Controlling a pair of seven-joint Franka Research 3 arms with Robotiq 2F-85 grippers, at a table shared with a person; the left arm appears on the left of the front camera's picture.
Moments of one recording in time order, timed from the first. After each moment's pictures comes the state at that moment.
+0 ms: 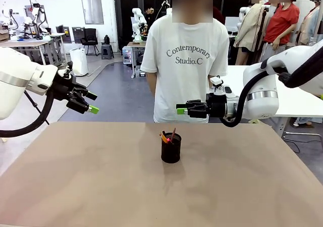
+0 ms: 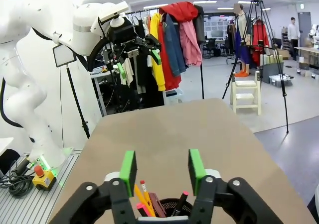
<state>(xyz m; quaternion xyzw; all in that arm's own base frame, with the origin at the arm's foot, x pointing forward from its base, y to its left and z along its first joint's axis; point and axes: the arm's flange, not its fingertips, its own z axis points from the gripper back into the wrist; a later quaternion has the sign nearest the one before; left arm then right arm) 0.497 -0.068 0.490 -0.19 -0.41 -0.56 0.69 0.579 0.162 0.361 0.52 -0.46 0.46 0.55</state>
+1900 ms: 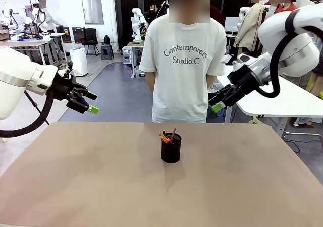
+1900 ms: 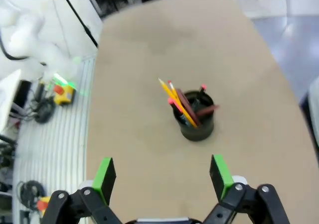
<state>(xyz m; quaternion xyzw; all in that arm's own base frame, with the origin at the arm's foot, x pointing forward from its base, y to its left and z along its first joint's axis) 0.497 -0.068 0.490 -0.19 -0.41 -0.56 0.69 0.542 0.088 0.493 0.34 -0.23 0.56 0.71</state>
